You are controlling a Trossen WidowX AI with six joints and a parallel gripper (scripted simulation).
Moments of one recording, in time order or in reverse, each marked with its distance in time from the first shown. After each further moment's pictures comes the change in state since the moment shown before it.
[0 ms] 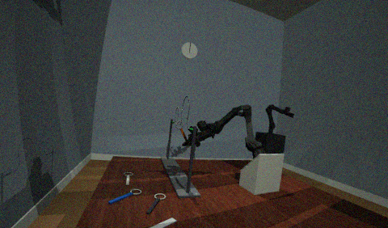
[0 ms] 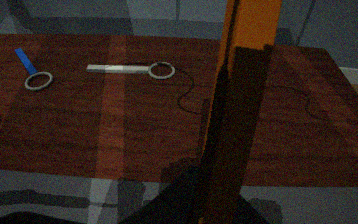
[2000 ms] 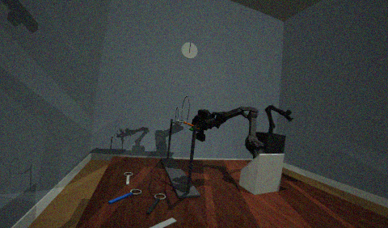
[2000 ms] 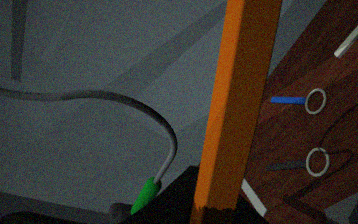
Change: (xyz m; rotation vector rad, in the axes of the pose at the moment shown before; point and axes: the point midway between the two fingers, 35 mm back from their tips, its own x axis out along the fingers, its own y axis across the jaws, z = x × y) arm -0.068 0.146 0.091 1.110 0.144 0.606
